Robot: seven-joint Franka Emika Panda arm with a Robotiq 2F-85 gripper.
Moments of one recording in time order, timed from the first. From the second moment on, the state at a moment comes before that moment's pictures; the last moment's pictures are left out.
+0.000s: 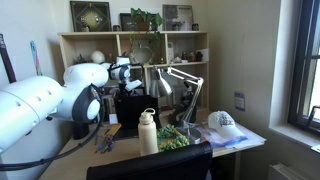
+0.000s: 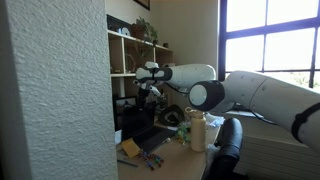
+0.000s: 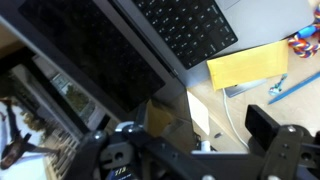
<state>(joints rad) 0.22 1.19 0.24 -0.40 -0.03 1.88 -1.23</state>
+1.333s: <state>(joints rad) 0.24 1.23 0.24 -0.42 -0.03 2.18 -1.23</state>
